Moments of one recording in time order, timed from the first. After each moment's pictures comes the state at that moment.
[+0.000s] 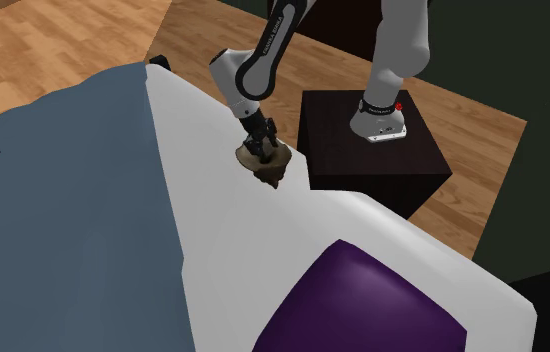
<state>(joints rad) -0.03 0.33 0.29 -2.28 0.32 2.22 0.57</state>
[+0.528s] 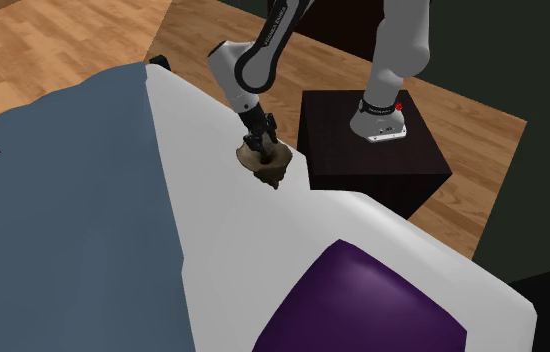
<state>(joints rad) -0.03 0.28 0.30 -2.28 0.33 2.18 0.57</state>
